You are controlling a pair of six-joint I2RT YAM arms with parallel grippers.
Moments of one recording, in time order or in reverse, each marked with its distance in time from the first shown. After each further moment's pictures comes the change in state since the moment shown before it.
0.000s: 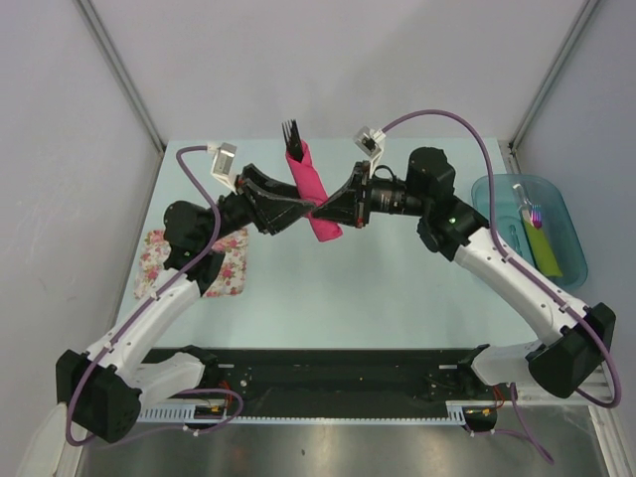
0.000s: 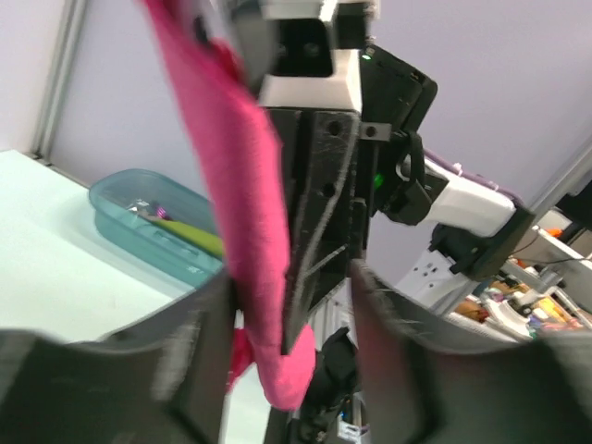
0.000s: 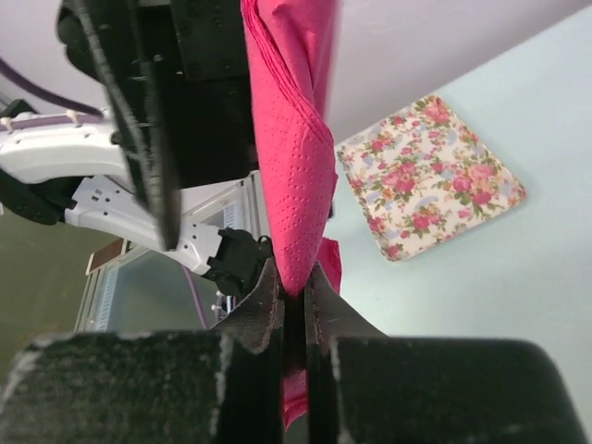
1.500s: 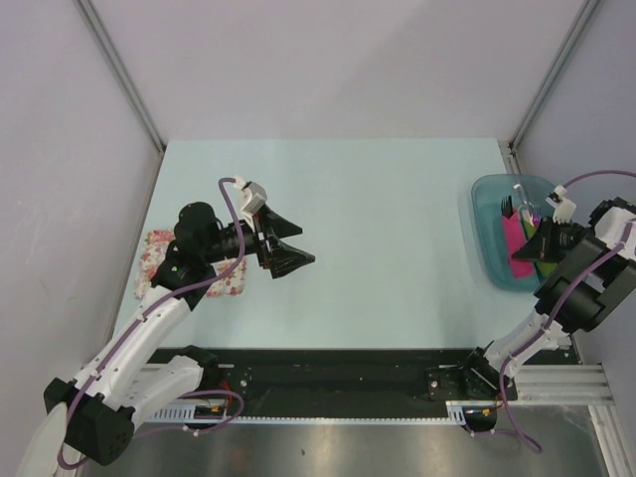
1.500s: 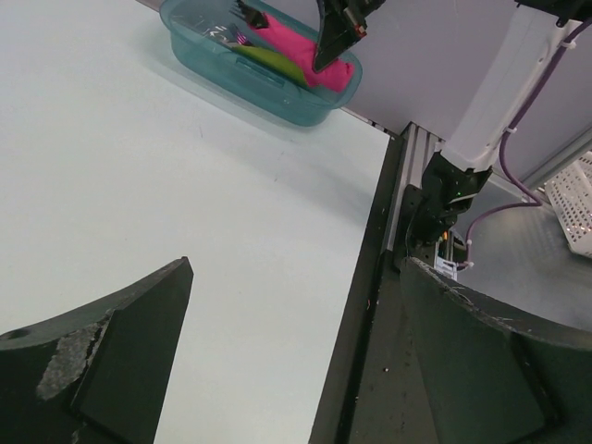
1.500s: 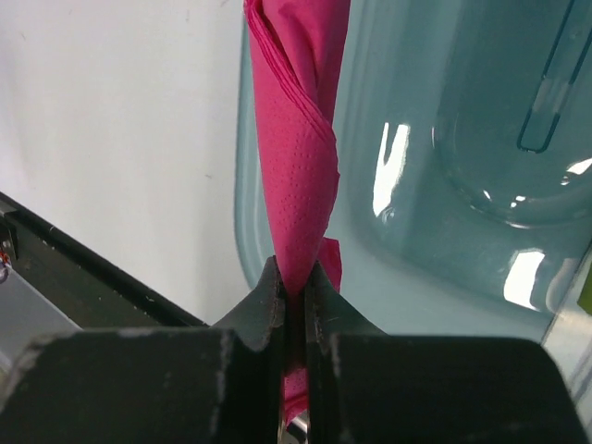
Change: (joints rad) left arm 0.001 -0.140 -0.042 -0.702 0.086 0.646; right arm -1.435 0.478 0.140 -1.282 -0.016 -1.268
